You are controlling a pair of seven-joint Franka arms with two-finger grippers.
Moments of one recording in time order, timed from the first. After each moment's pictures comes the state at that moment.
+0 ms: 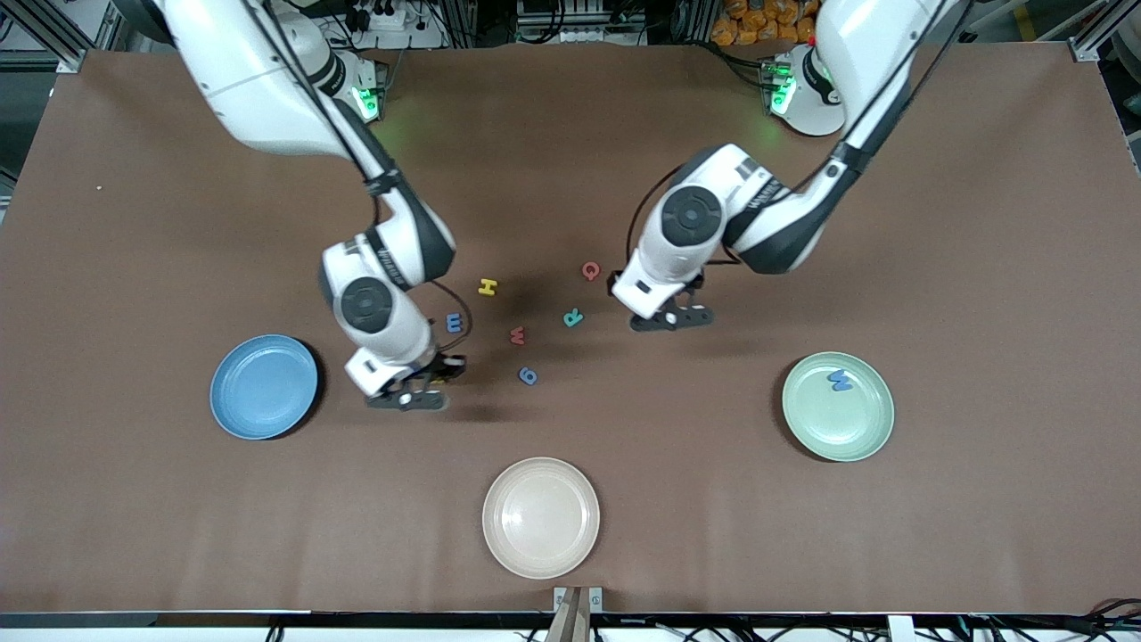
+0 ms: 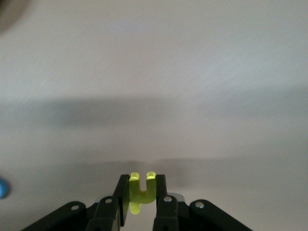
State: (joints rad) left arm -0.24 0.52 -0.53 -1.78 0.17 2.14 -0.91; right arm 0.29 0.61 0.06 -1.72 -0.06 2.34 0.41
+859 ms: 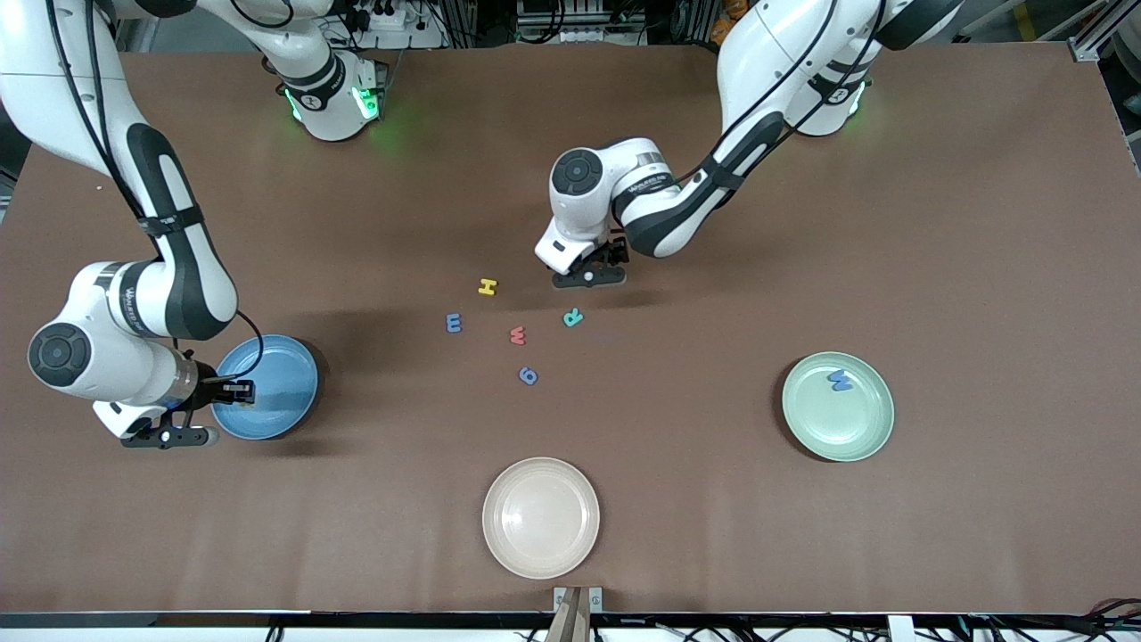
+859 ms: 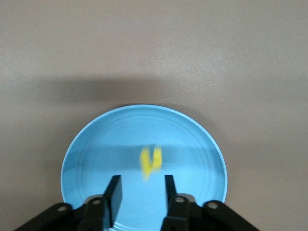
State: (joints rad) left arm -0.46 0.71 -0.53 -1.78 0.44 2.31 -1.27; right arm -0.12 0.58 0.05 -1.69 -0.07 2.20 -0.05
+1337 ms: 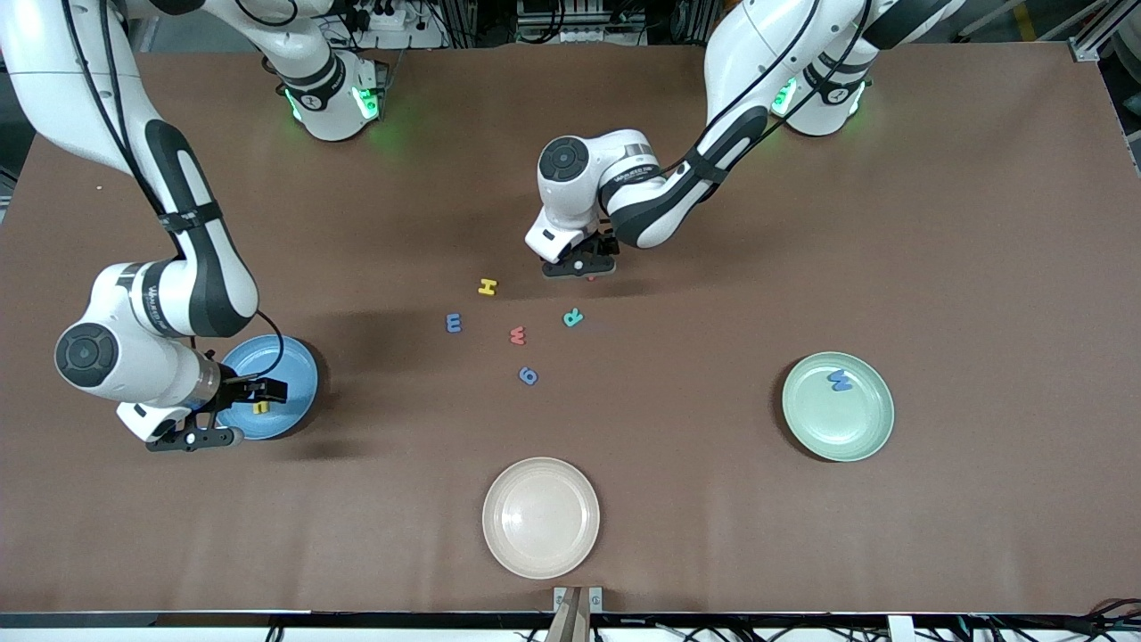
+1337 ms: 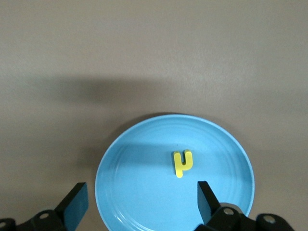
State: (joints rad) left arm -0.48 0.72 -0.52 -1.79 0.49 2.31 -1.31; right arm -0.07 0.57 0.07 -1.66 -0.07 2.20 -0.05
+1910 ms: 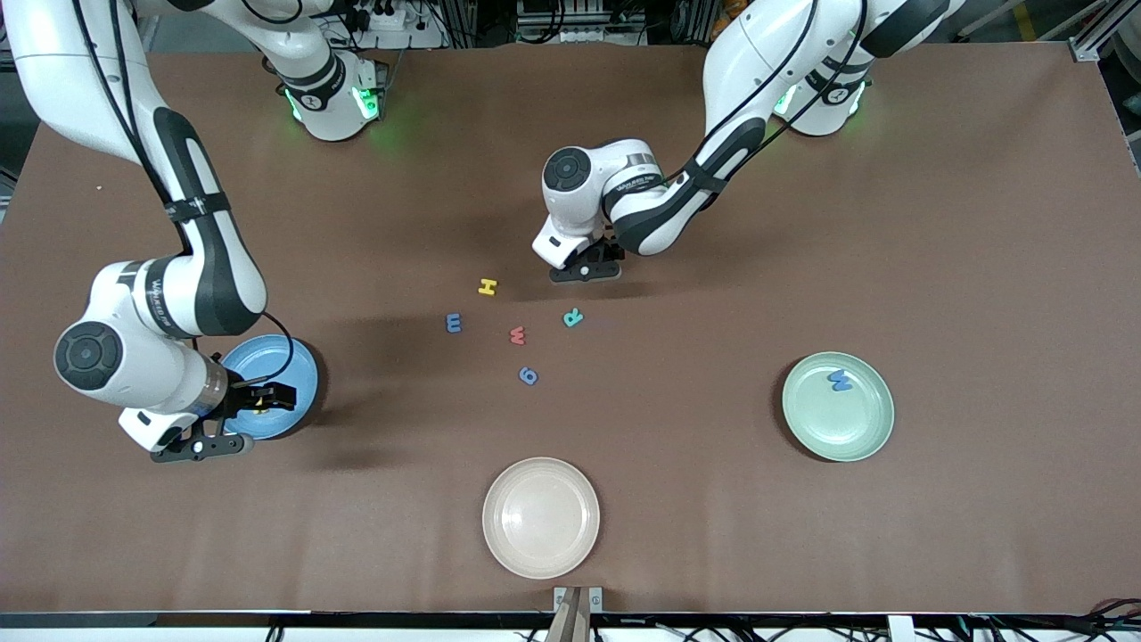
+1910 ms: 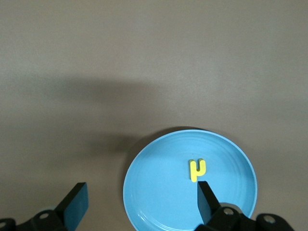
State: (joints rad) left arm -0.48 0.74 -0.51 -1.80 0.50 2.31 -1.32; right arm -0.02 0.57 0.07 -1.57 -0.07 2.10 -0.04
